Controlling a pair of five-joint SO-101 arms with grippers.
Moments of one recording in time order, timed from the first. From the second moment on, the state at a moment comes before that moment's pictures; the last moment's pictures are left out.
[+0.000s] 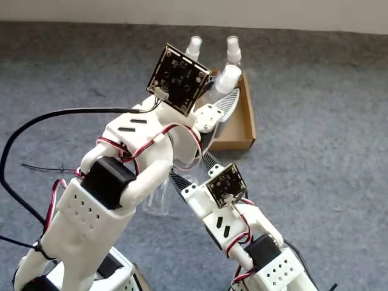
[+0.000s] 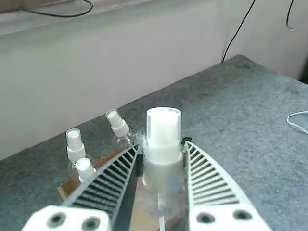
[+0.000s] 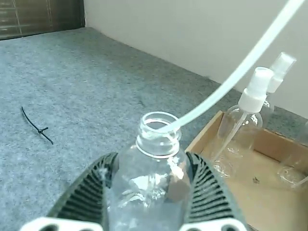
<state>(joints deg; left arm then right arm) 32.7 -38.0 11.7 49.7 4.2 -38.9 -89.4 89.0 17.0 8.0</state>
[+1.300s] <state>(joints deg) 30.6 -54.8 34.2 54.9 -5.3 -35.6 -98.8 90.0 21.1 2.6</state>
